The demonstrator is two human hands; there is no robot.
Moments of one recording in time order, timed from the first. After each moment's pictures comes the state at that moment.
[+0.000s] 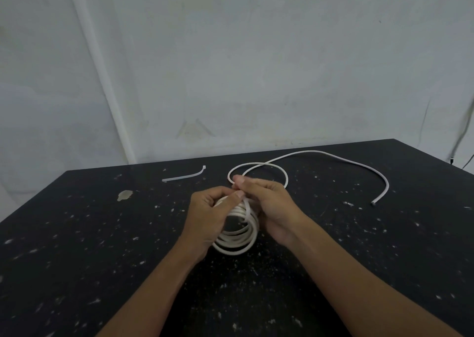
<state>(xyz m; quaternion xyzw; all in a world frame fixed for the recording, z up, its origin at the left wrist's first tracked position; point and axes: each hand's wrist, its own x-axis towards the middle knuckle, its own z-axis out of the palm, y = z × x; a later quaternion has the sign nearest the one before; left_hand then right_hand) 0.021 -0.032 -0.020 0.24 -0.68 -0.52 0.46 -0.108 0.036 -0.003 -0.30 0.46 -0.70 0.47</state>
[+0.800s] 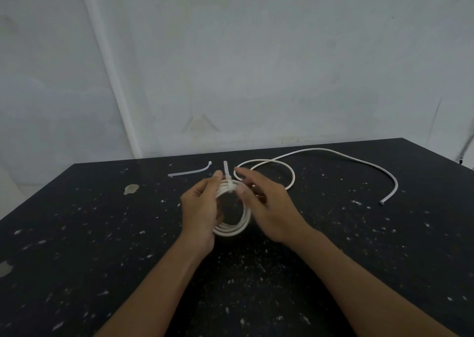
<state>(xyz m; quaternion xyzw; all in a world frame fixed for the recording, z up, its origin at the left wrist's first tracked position) 0.022 -0.027 -0.005 0.37 -0.44 -0.64 0.51 -0.111 0.033 -0.026 -0.61 0.59 -0.52 0.08</state>
